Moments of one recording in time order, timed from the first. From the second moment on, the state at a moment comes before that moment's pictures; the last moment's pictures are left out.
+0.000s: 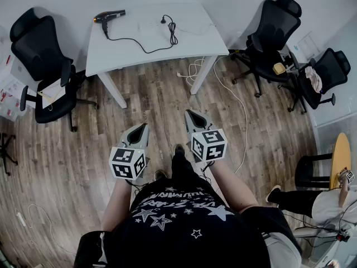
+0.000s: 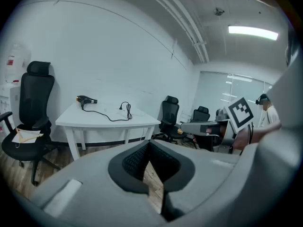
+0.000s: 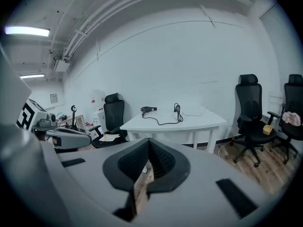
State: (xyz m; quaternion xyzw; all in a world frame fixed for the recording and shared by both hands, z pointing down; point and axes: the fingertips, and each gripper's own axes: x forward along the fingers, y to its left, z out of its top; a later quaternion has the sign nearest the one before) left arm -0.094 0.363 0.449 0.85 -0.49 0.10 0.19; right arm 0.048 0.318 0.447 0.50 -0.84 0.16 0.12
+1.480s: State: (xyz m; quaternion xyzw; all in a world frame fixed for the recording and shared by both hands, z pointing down) left arm -0.131 0.293 0.451 0.82 -0.53 0.10 0.19; right arm 0.019 0.227 0.451 0.46 -0.87 0.18 0.08
